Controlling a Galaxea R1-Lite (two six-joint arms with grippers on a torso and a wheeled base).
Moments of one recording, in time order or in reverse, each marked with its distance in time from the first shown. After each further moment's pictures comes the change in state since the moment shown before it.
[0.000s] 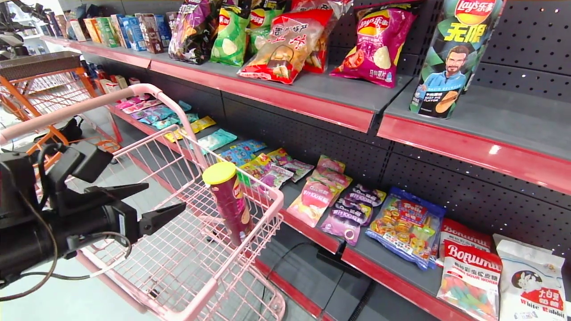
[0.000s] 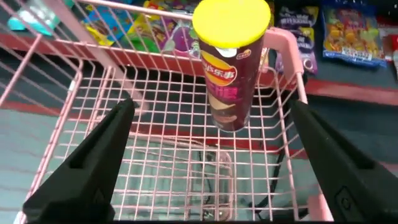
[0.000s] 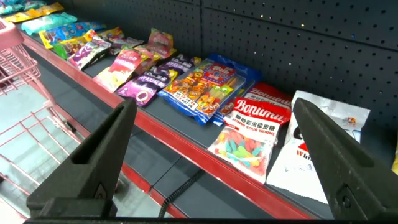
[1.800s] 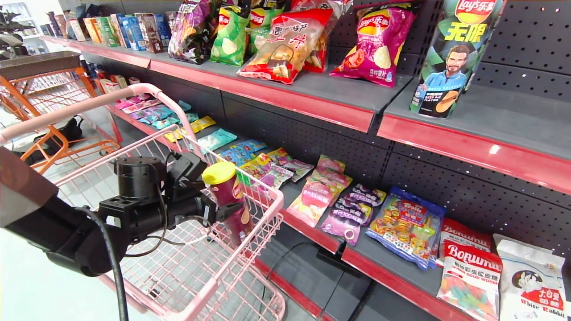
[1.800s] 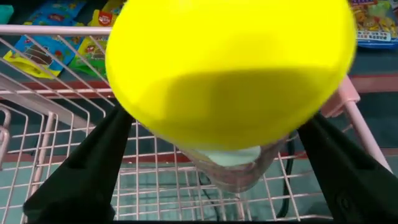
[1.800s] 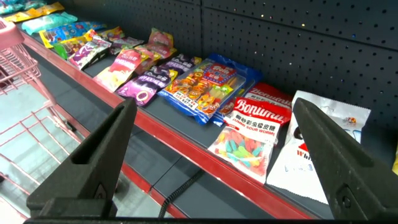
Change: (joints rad) left arm -0.147 0.546 -0.180 -0.354 -0.008 0.066; right arm 0.000 0.000 0.000 0.000 0.001 0.000
